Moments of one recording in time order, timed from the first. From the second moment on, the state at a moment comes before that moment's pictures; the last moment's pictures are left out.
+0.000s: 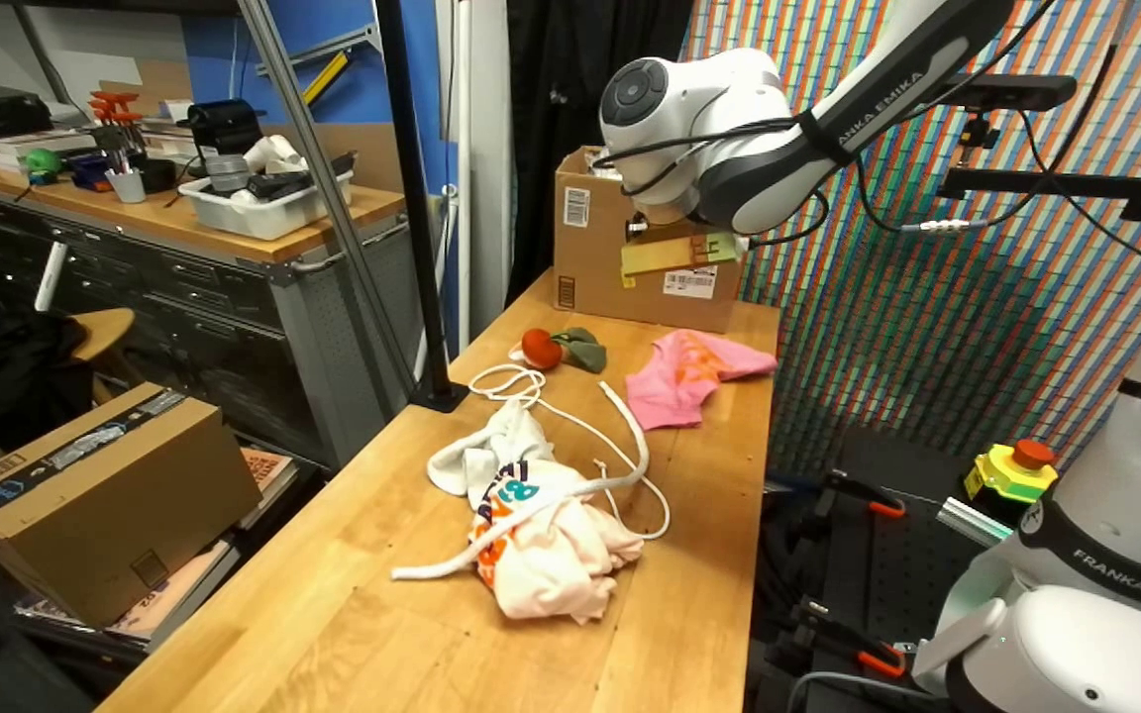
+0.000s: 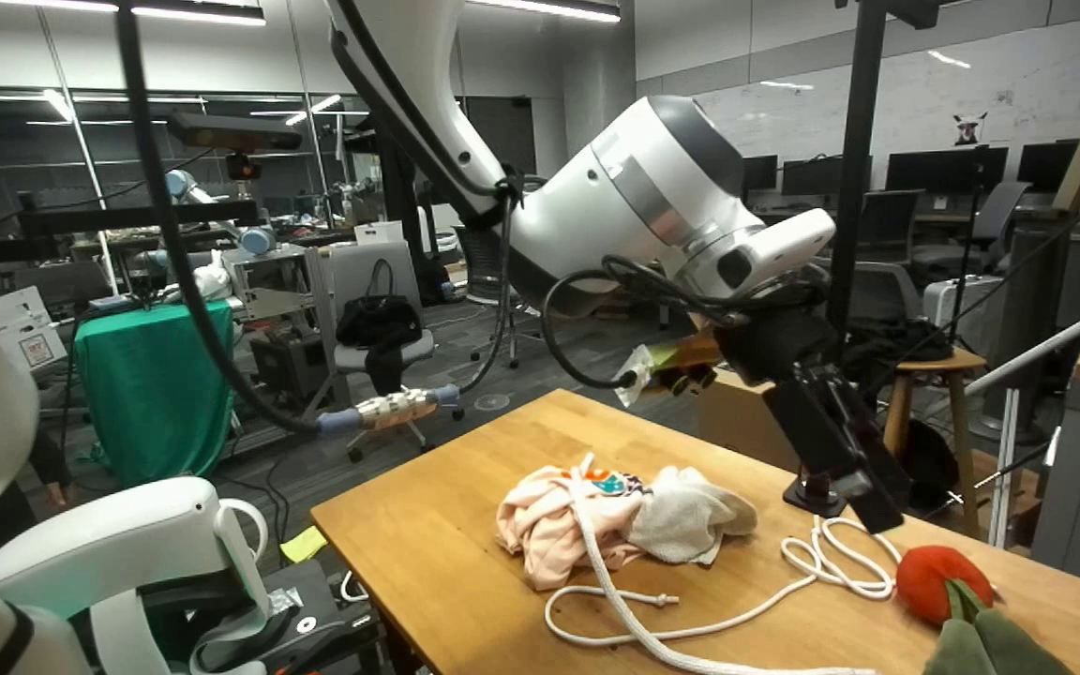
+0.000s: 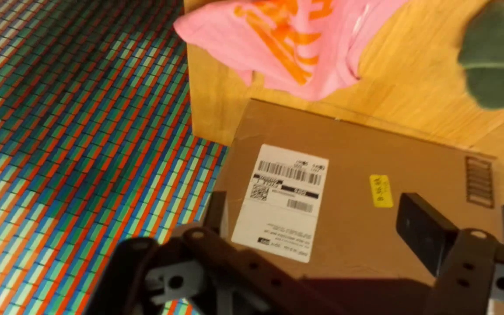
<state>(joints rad) -0.05 0.09 -0.06 -2.25 -1.01 2.17 1.71</state>
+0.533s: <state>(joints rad) 0.06 0.10 0.06 -2.36 -0.85 2.28 1.47</state>
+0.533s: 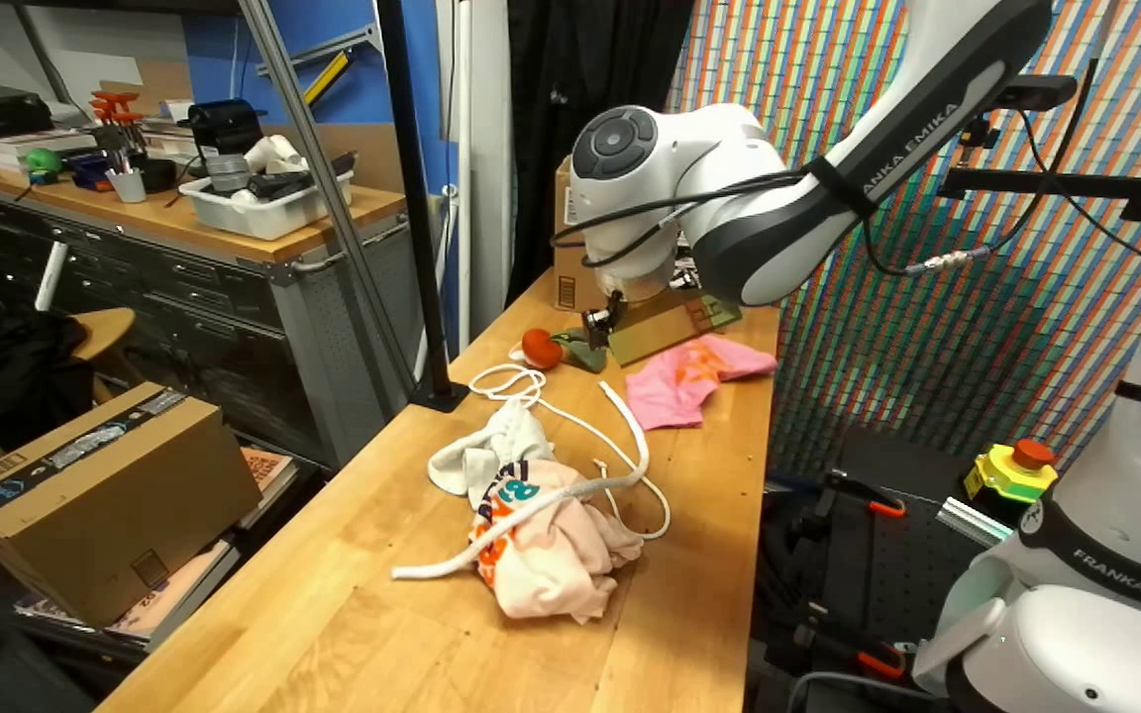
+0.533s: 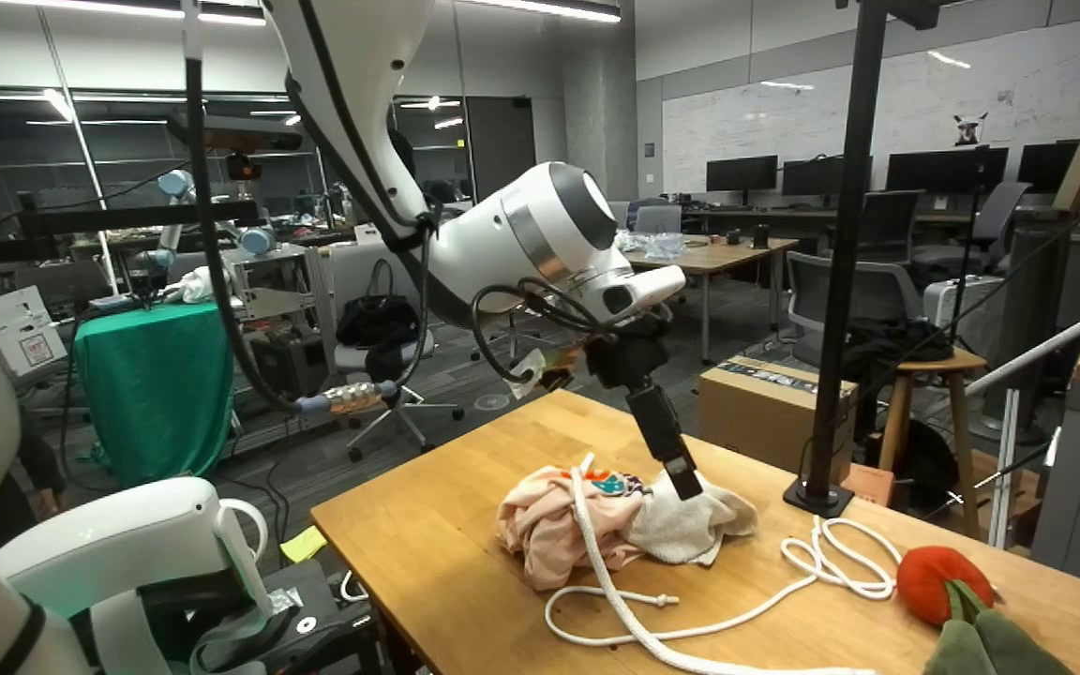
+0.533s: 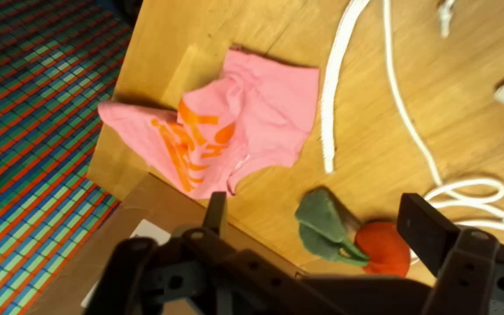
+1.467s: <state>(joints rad) 0.24 0.20 0.21 -2.43 -0.51 2.50 0.96</state>
